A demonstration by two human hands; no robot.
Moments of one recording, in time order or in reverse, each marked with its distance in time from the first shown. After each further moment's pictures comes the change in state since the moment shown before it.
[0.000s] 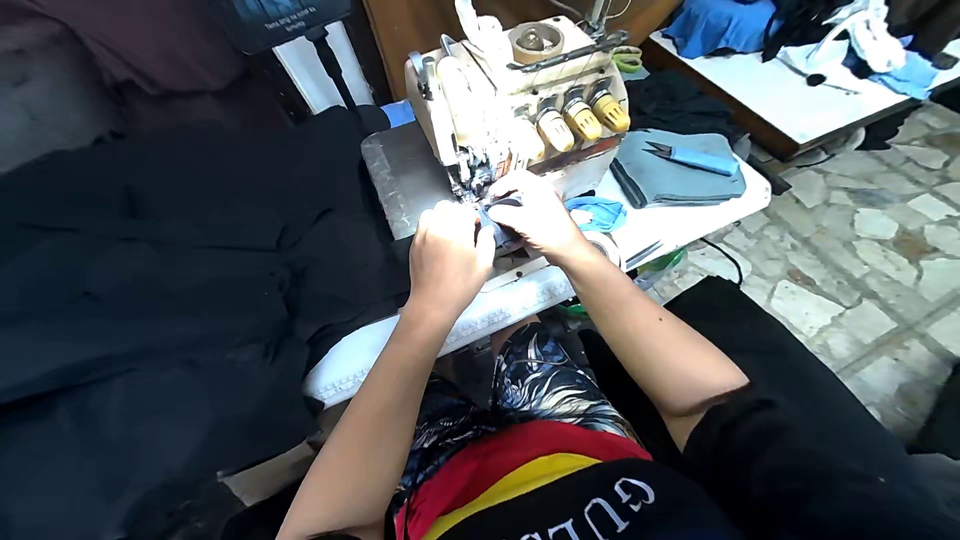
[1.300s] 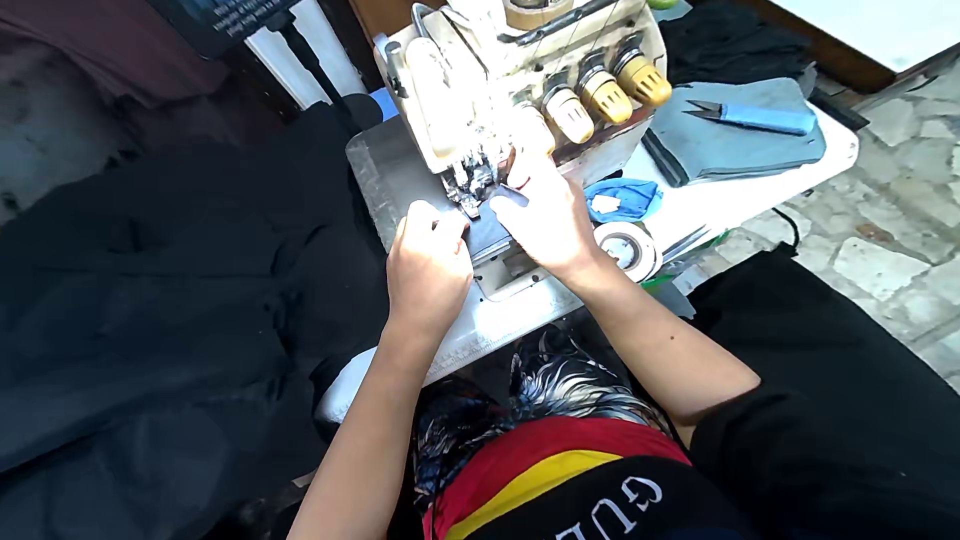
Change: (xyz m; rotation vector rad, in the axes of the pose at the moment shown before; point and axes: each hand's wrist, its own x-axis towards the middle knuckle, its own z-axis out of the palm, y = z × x) left_hand 0.009 -0.020 -0.003 0.065 -0.005 -0.017; right_hand -0.001 -0.007 0.012 -0.361 0.250 -0.066
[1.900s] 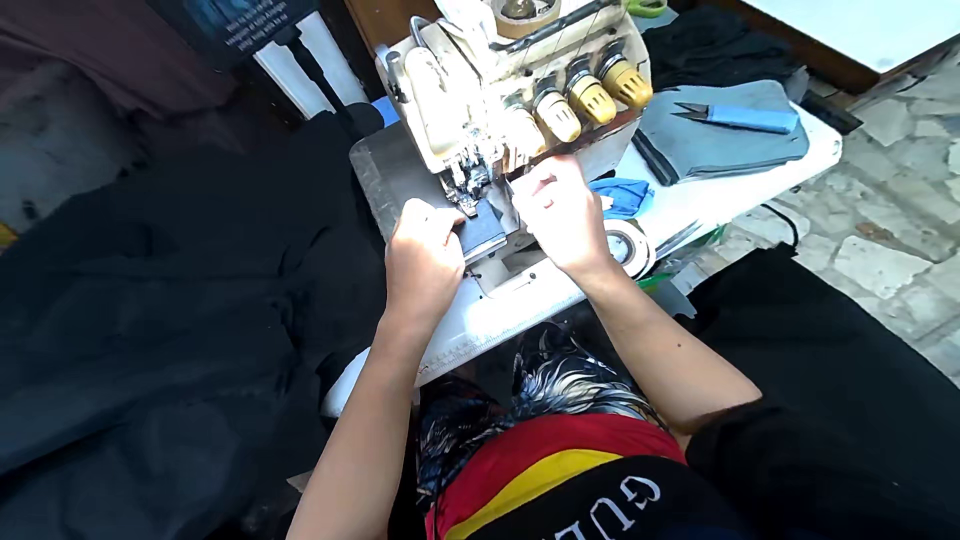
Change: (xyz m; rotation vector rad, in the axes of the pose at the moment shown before) left_hand 0.003 -0.002 -0.005 -0.073 0.015 0.007; right_hand -0.016 0.022 -0.004 0.136 0.117 0.022
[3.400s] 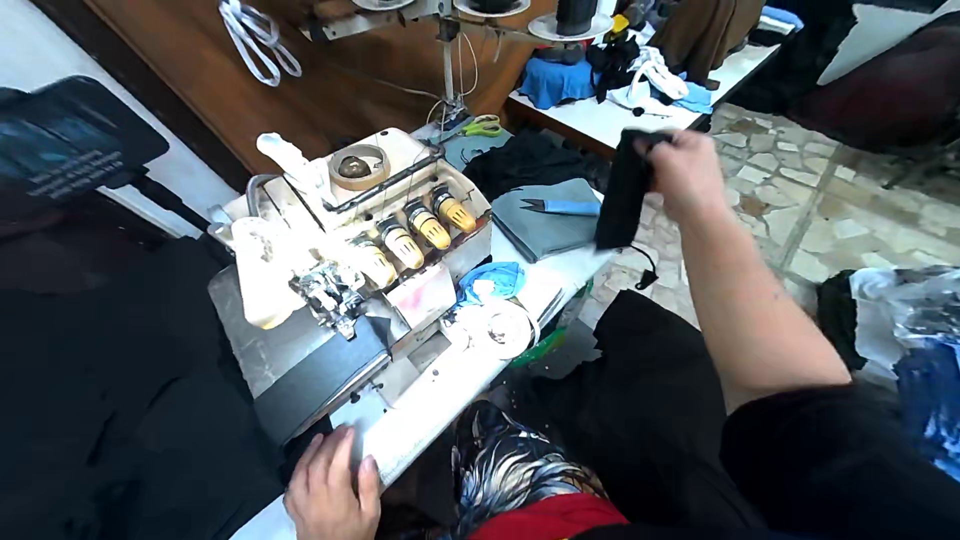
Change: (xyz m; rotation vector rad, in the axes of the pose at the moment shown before) left_hand -0.138 -0.050 0.064 0.135 0.121 0.057; right_hand 0.096 0.085 -0.261 -0.151 0.315 0.356
